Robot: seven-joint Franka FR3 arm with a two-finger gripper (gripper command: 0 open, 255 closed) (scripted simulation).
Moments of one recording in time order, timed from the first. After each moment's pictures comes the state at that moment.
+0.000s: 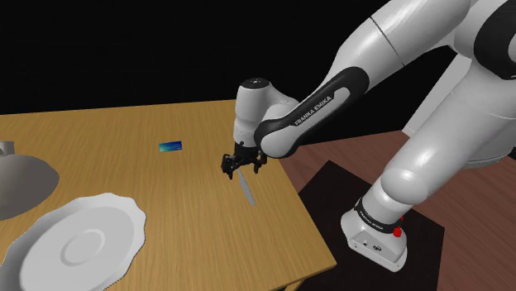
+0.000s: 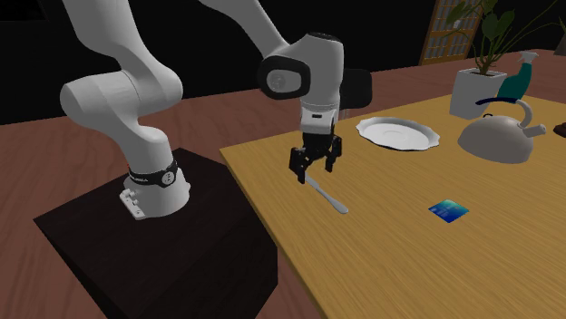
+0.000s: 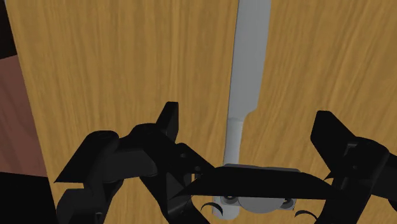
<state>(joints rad) -0.15 -0.03 0.62 -2.55 0.04 2.54 0.89</state>
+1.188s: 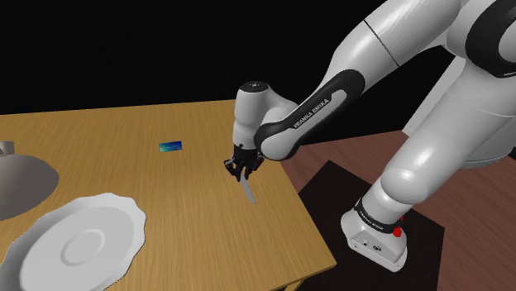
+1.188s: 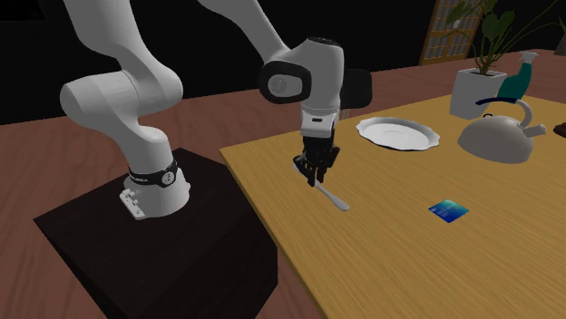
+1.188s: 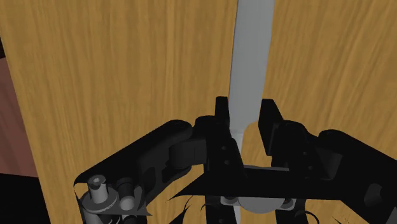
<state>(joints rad) -0.15 0.00 0.62 -2.55 0.01 2.56 0.92</state>
